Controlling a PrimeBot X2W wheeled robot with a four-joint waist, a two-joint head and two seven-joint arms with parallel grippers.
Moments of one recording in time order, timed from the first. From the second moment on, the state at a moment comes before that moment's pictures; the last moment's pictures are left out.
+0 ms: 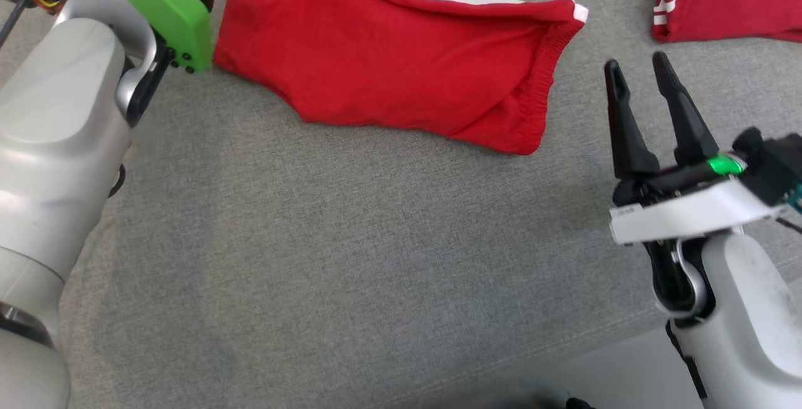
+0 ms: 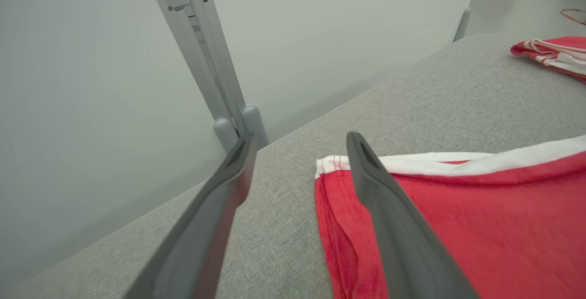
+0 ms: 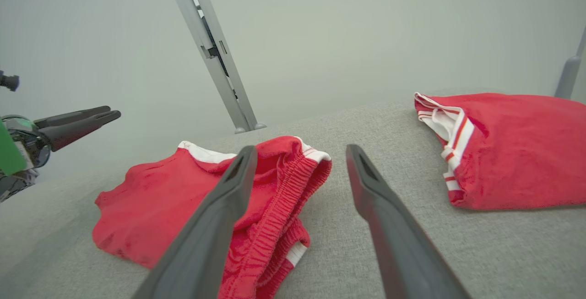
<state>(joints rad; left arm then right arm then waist) -1.29 0.34 -0.95 0.96 -0.76 -0.13 -0.22 -0.39 -0.20 0.17 0.09 0.49 0.13 -0.26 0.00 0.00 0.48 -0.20</state>
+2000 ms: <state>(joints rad) -0.67 0.42 -1.10 0.58 -1.19 0.00 -0.26 -0.02 -0.11 -0.01 -0.03 0.36 0.13 -0.19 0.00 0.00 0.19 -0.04</state>
